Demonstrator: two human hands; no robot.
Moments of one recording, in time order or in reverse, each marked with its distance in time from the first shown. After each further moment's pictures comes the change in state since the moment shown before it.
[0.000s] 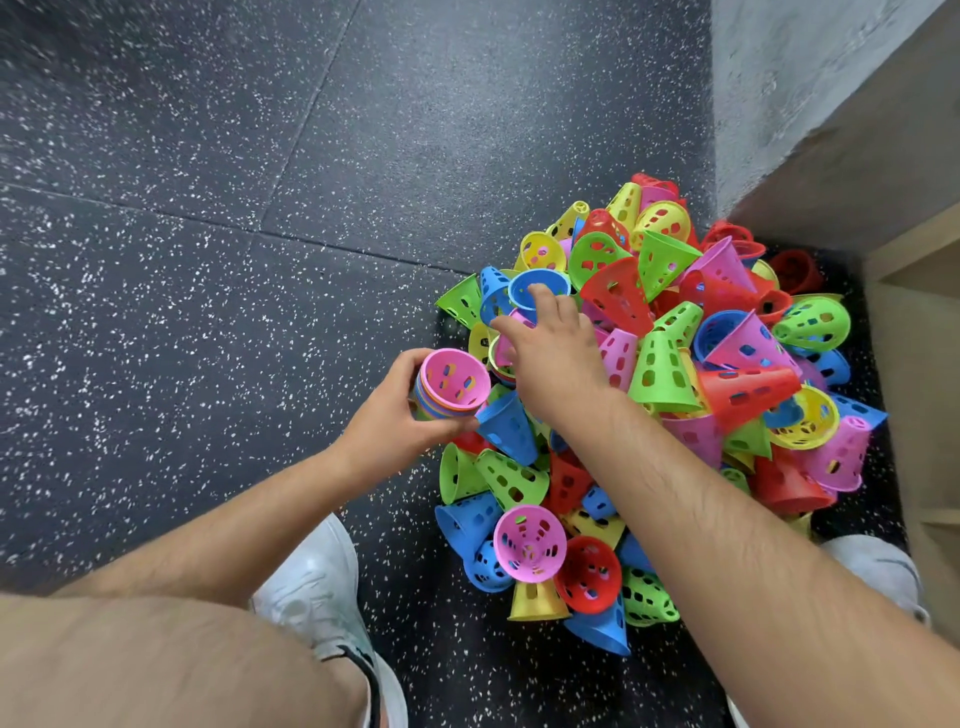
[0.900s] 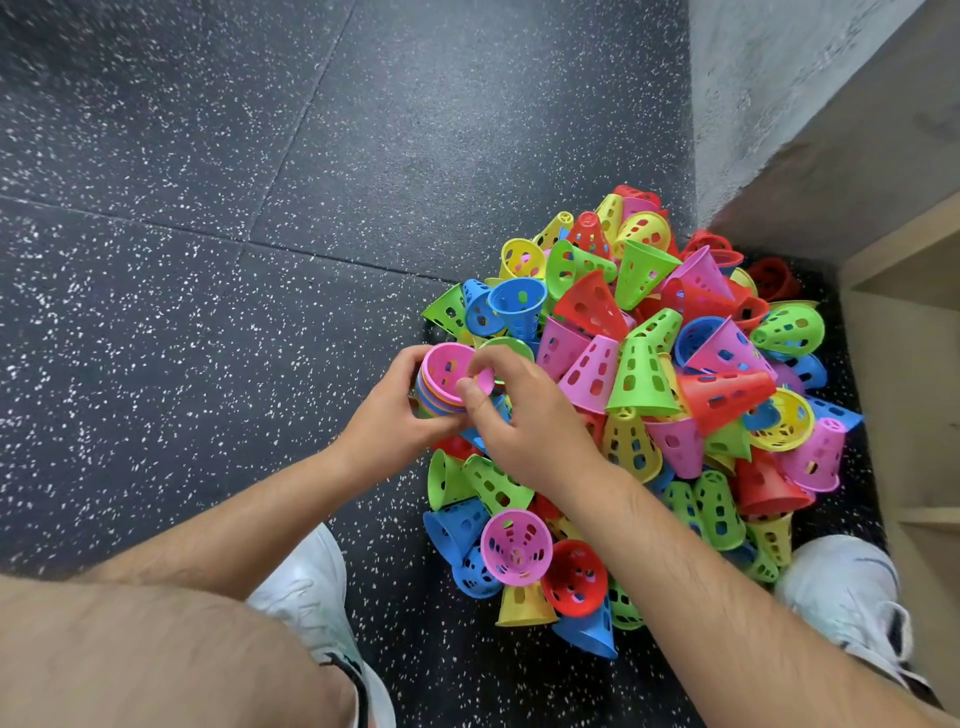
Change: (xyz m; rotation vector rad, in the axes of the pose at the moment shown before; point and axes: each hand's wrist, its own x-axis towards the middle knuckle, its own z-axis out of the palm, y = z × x) left_hand 0.002 0.023 0.009 -0.116 0.001 0.052; right_hand -0.058 -0.014 0.003 0.851 0.229 -0.121
